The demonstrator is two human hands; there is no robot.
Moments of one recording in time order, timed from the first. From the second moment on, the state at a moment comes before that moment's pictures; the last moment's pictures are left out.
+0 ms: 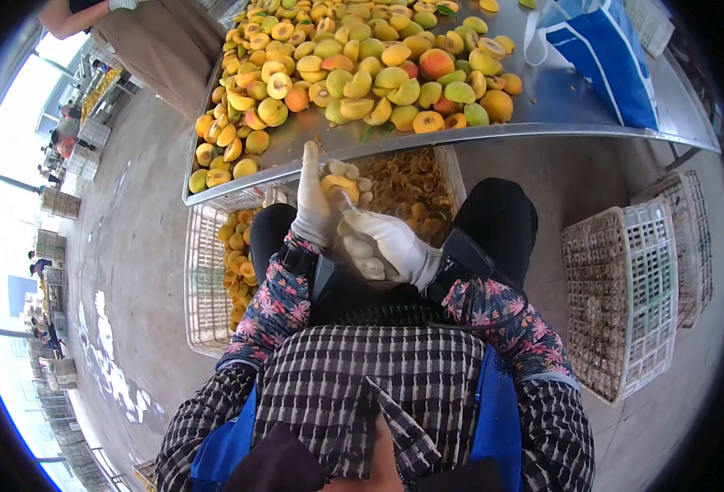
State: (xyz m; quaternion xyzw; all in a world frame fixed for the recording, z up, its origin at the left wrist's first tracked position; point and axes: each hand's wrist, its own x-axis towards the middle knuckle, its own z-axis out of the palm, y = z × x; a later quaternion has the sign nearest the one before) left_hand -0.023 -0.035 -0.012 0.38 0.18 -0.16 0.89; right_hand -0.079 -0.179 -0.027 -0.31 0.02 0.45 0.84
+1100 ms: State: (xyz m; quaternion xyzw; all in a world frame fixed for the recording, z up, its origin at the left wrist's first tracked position) left_hand 0.123 -0.041 -0.032 0.81 0.10 -0.09 0.57; right_hand -0.070 -0.221 -0.074 -0.86 -0.15 0.20 0.45
